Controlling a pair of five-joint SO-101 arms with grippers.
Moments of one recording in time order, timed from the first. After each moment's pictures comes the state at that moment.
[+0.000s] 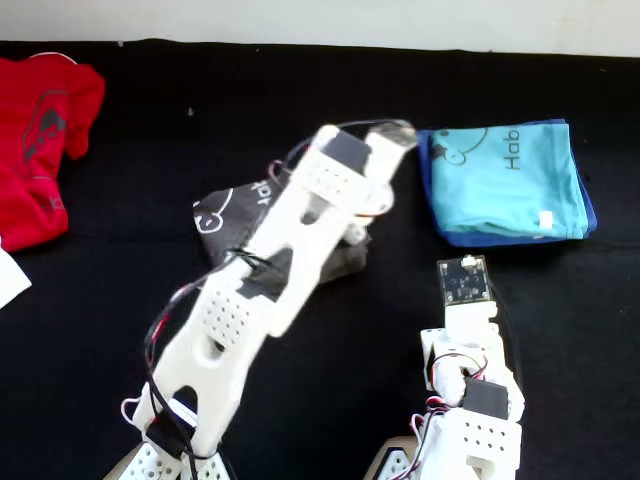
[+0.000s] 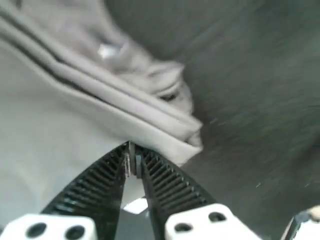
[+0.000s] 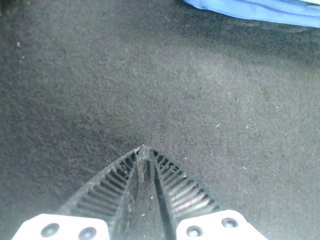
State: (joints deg) left arm 27.6 51.0 -57.9 93.9 -1.8; right arm 8.4 -83.8 95.9 48.2 21.9
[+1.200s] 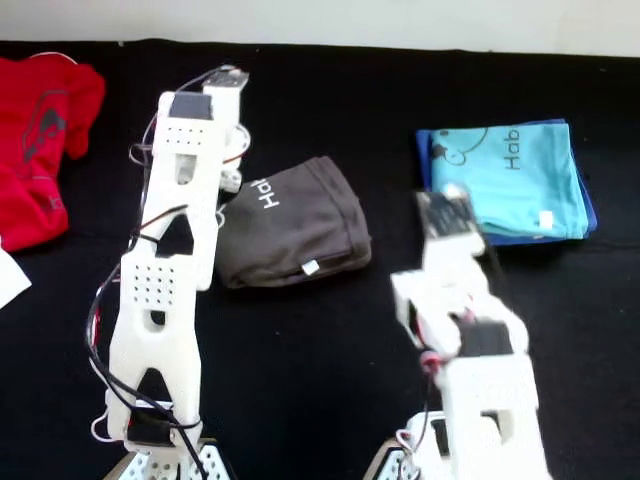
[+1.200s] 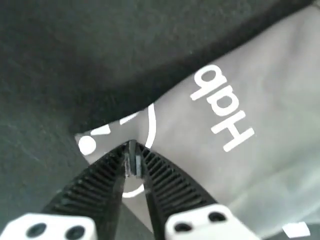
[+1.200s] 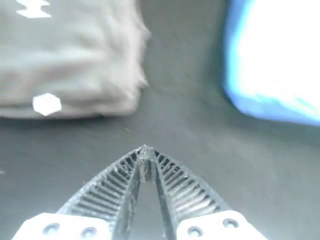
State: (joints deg) left arm -2.3 58.2 -62.9 93.3 -1.8; right arm -13.1 -52.7 55.3 56.0 8.0
